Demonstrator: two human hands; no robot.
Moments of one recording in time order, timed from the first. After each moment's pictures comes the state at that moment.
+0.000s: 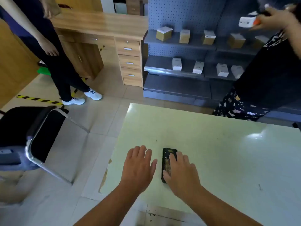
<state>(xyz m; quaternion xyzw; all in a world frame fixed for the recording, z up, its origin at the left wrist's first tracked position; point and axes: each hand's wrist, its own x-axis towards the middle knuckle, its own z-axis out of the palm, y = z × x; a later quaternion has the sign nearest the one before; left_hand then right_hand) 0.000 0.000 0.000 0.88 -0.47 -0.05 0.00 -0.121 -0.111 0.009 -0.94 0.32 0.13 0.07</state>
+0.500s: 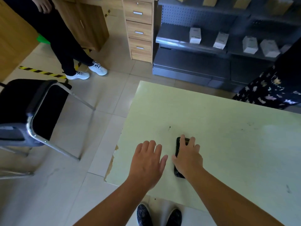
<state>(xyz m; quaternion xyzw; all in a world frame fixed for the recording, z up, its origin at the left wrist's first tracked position) 0.019 0.003 -0.062 0.87 -0.48 -0.09 0.02 -0.060 -0.139 -0.095 -0.87 0.44 0.20 0.11</state>
